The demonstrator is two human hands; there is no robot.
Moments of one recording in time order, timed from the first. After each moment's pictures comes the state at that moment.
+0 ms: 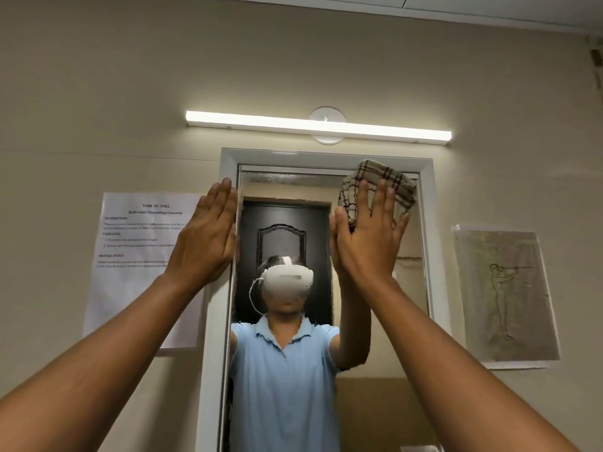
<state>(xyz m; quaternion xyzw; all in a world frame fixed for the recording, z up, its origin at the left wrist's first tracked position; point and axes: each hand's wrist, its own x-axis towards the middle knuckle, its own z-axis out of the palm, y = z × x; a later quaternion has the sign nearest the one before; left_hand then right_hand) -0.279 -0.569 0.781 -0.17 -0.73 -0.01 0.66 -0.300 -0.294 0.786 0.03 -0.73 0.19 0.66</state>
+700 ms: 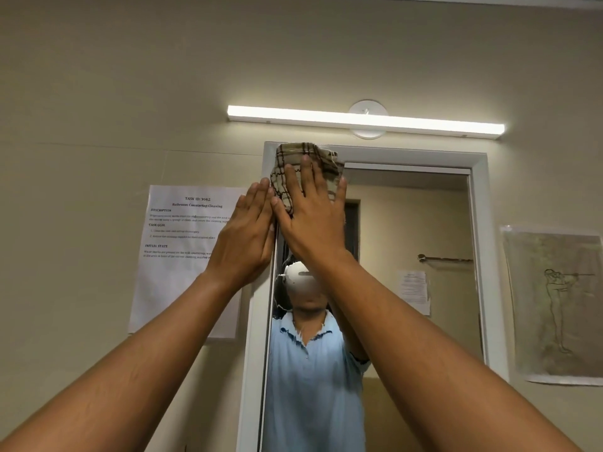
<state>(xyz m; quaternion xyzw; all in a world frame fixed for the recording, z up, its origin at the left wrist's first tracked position) -0.281 -0.576 0.770 -0.21 -0.72 -0.03 0.66 -0.284 -0.432 0.812 0.18 -0.76 0.04 0.62</state>
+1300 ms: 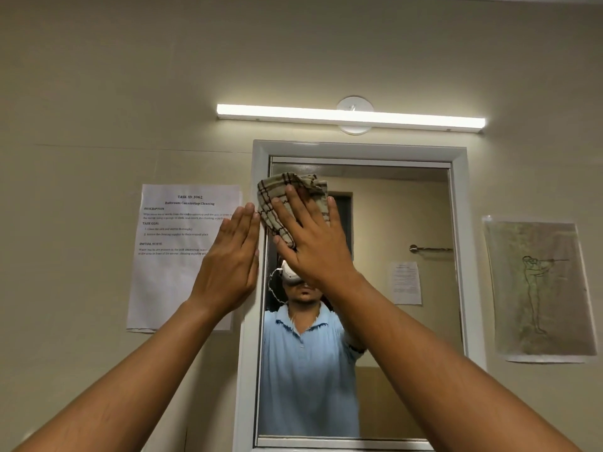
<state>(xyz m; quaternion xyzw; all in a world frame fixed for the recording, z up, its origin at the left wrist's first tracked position) -0.269 -0.582 0.724 -0.17 -0.75 0.03 0.64 -0.293 -0.395 0.766 0.25 -0.73 -0.06 0.63</state>
